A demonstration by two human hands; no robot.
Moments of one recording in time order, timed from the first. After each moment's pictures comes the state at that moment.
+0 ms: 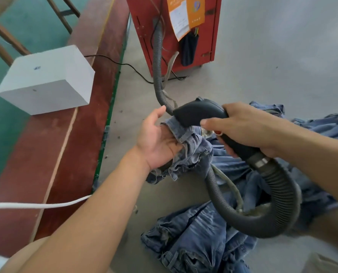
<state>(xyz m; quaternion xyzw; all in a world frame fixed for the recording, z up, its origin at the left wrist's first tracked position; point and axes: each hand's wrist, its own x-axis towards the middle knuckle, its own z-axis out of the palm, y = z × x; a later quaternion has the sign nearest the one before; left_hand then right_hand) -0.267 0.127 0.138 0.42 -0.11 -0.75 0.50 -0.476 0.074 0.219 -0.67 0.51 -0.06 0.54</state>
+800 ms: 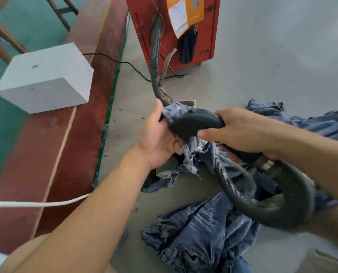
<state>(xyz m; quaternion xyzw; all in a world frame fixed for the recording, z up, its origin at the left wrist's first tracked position) -0.271 0.128 0.143 0.49 -0.18 -0.69 0.50 -0.480 0.077 0.212 -0.76 0.48 0.00 0.44</state>
